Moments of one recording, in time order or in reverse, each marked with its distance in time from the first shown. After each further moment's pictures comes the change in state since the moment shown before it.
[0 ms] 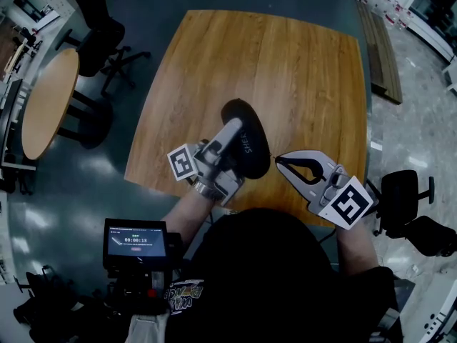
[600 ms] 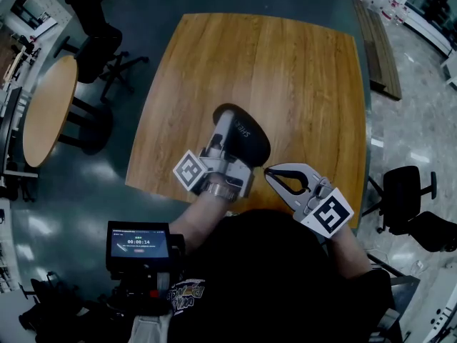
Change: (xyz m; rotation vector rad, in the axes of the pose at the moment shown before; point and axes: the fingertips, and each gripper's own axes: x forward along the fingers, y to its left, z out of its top) left arm -0.027 0.045 0.037 -0.043 -0.422 0.292; right arm 0.011 0.025 -0.033 0.035 0.040 -0.040
